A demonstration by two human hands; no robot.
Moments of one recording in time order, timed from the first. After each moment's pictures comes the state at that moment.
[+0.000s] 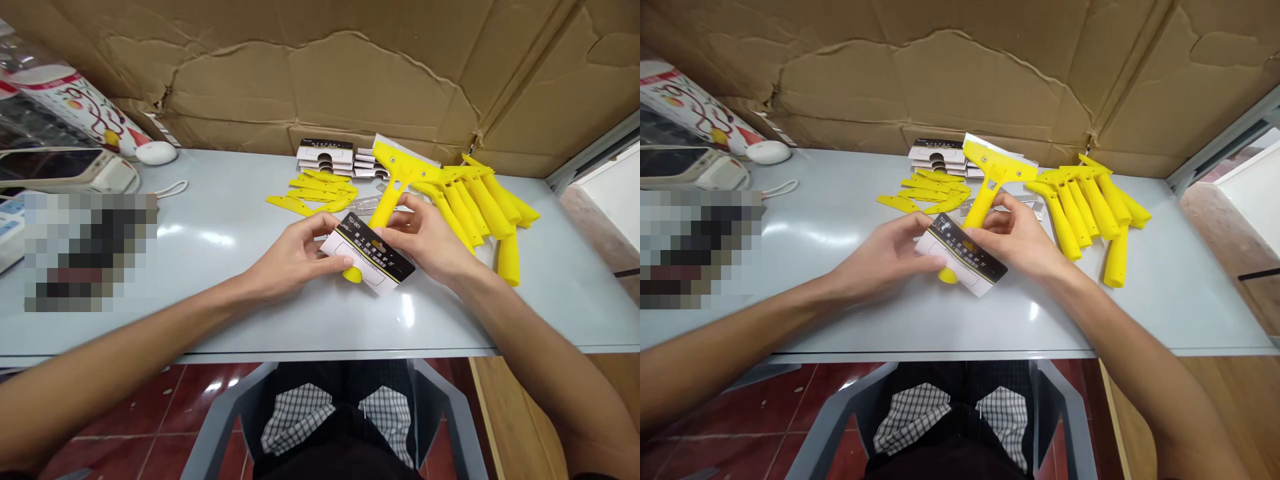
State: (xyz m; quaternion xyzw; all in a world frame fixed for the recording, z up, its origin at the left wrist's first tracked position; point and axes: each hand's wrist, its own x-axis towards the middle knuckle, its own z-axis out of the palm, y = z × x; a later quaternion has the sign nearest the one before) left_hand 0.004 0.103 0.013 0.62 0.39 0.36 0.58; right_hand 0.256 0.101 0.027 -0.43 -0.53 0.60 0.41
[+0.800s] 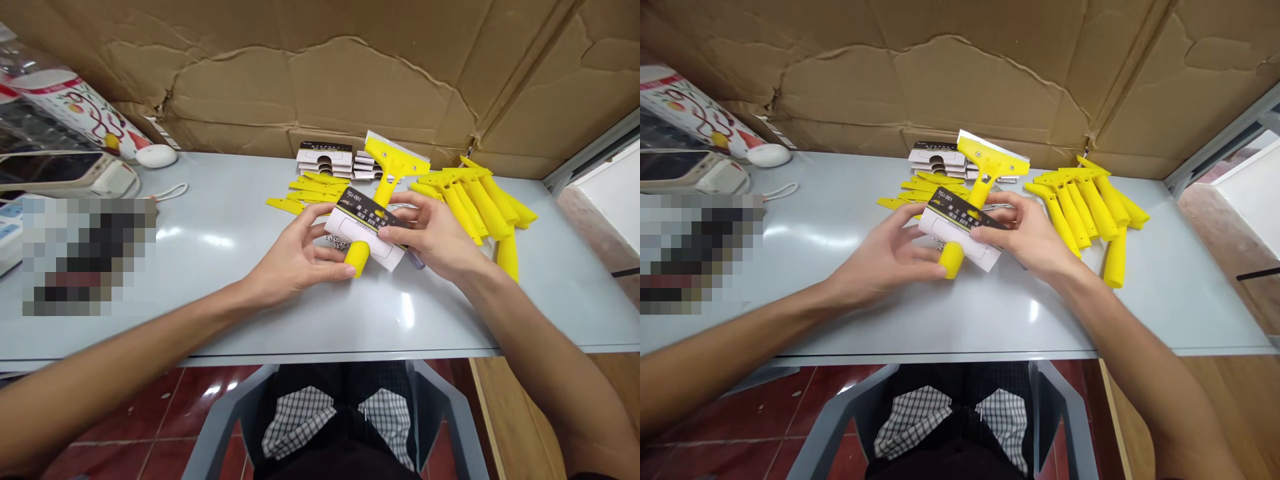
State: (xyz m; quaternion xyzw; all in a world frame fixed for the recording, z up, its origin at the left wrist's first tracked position) left_hand 0.005 0.097 0.011 0.55 0.39 0.36 0.64; right_hand 0.262 0.106 0.034 -0.47 -0.51 0.58 0.43
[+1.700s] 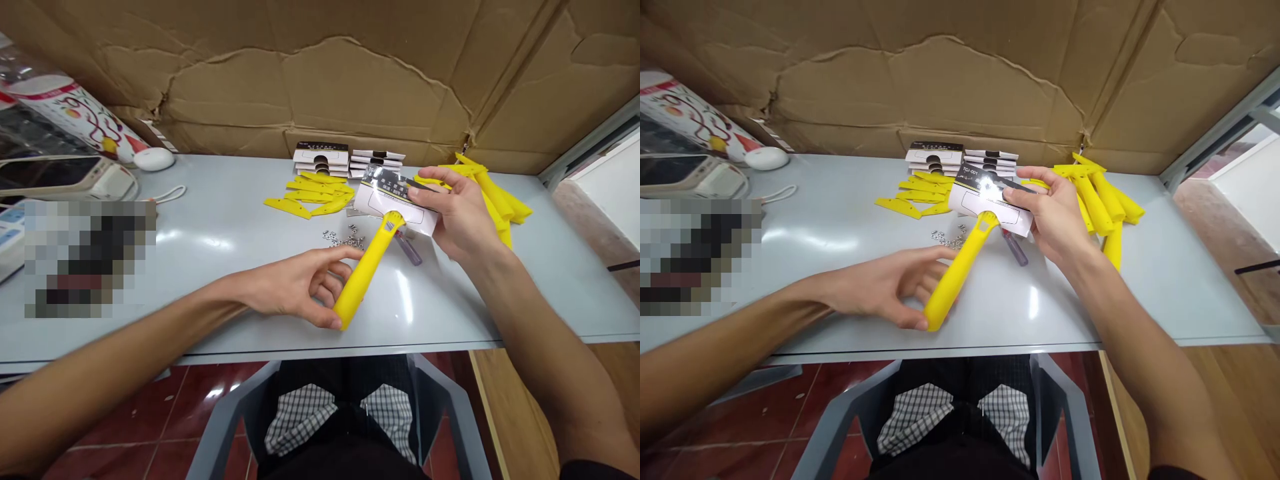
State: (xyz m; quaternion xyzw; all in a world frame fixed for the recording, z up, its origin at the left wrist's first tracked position) left_hand -0.006 0.096 0.019 0.61 0.29 0.07 0.74; right_hand 0.280 0.122 0.041 -0.49 -0.42 0.50 0.58
